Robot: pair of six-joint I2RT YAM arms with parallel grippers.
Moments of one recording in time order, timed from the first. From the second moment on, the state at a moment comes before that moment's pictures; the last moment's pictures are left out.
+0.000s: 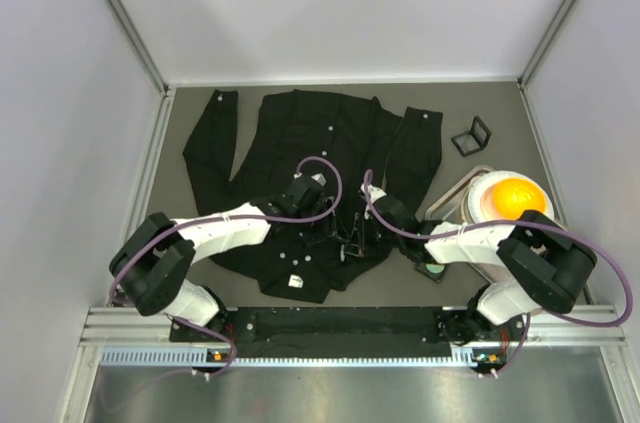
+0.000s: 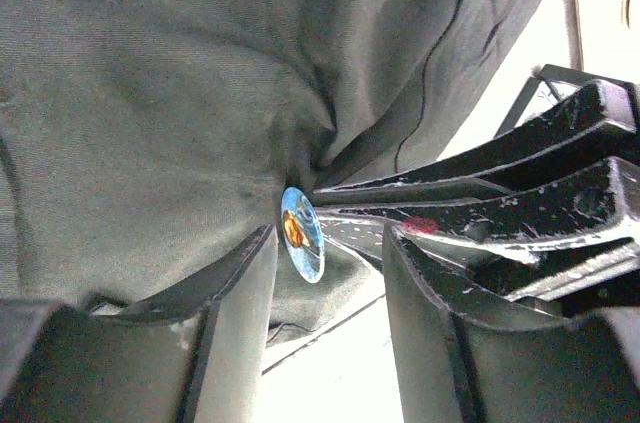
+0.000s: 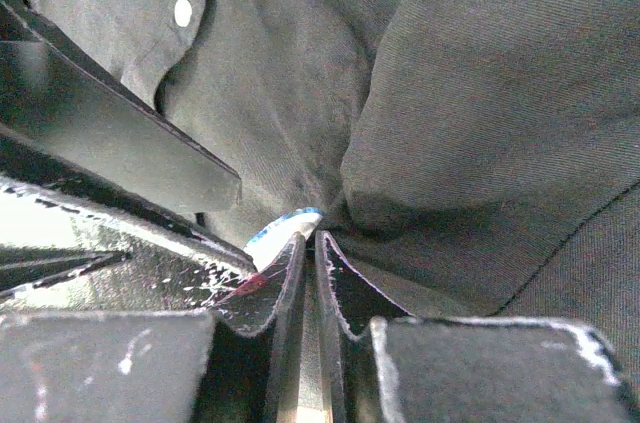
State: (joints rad) left arm -0.80 1.47 0.76 -0.16 0.22 -0.97; right arm 0.87 1.46 0.53 0.22 -0.17 0.72
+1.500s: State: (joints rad) left arm -1.21 1.50 0.82 -0.30 -0.48 -1.00; right arm 0.89 1.40 0.53 0.10 -0.02 0.89
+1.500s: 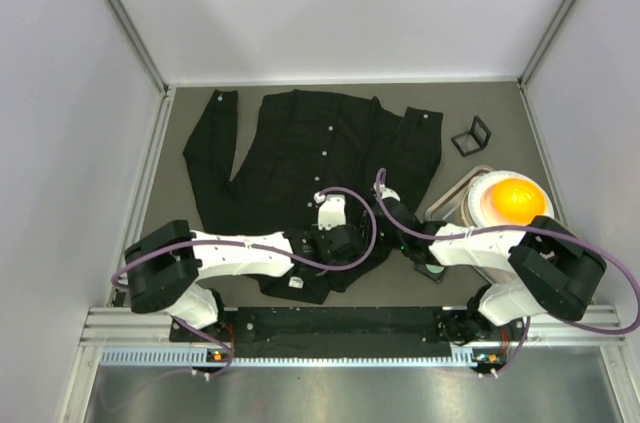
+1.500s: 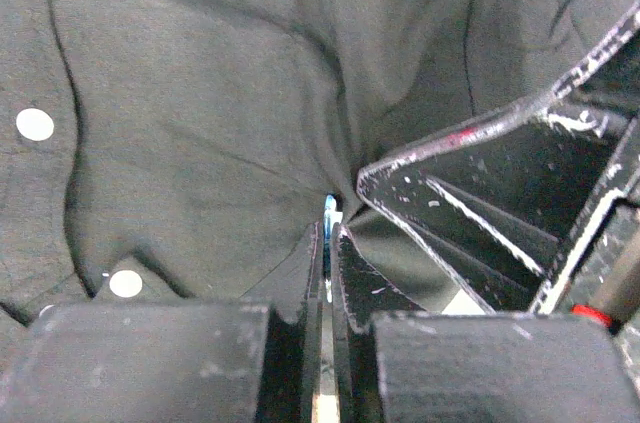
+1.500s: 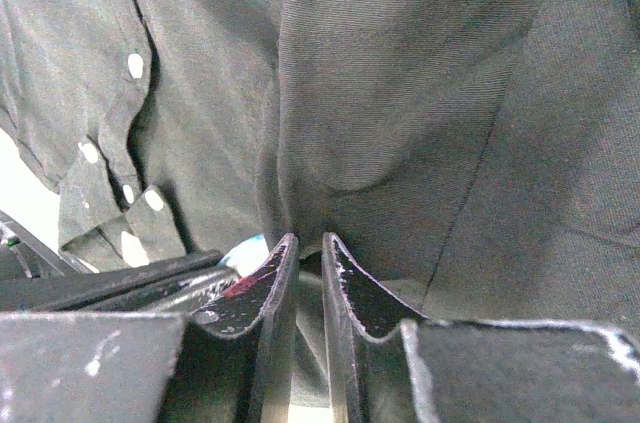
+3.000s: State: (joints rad) left arm -1.23 1.51 0.78 -0.18 -0.62 -1.02; right arm 0.90 1.44 0.53 0.19 -0.09 0.83
